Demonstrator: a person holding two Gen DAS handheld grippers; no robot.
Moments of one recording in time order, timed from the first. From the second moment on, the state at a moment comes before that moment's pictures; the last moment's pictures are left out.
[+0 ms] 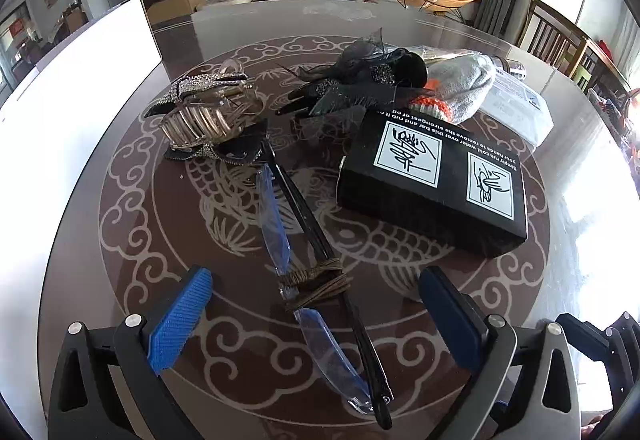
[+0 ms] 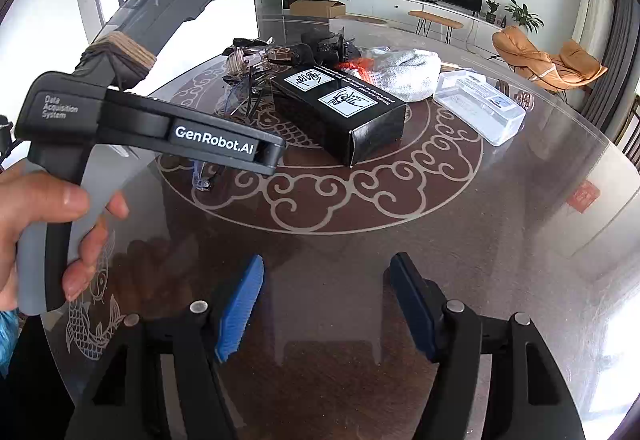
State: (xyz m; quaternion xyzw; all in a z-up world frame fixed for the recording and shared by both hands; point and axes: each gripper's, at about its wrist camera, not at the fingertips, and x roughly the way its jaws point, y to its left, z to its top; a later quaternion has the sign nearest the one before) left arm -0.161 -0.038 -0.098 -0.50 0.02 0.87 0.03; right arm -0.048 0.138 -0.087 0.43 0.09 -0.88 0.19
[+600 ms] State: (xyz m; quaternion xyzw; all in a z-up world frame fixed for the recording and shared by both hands) left arm -0.096 -0.080 -0.082 -0.49 0.03 0.87 0.06; right arm -0.060 0.149 -0.083 0.43 0.06 -0.87 0.23
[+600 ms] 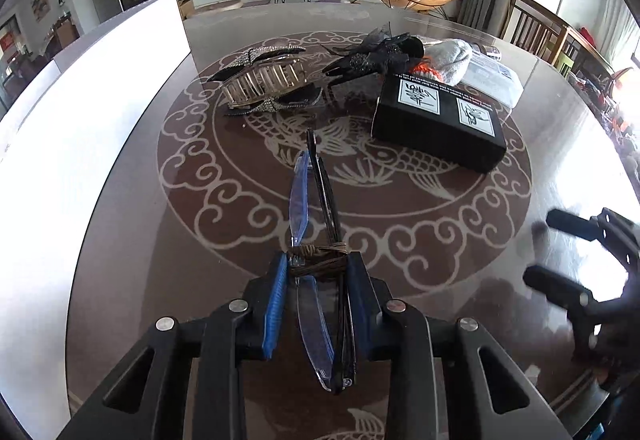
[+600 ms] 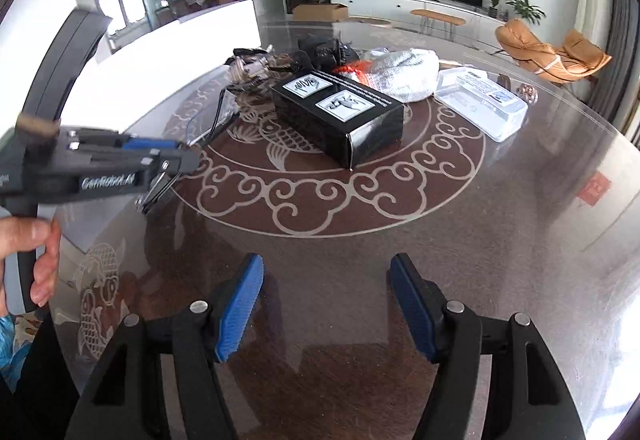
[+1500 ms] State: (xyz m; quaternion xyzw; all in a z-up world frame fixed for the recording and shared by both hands) left arm -0.081 -0.083 -0.088 -0.47 0.02 0.88 0.06; right arm -0.115 0.129 -0.080 0.43 0.18 -0.85 0.25
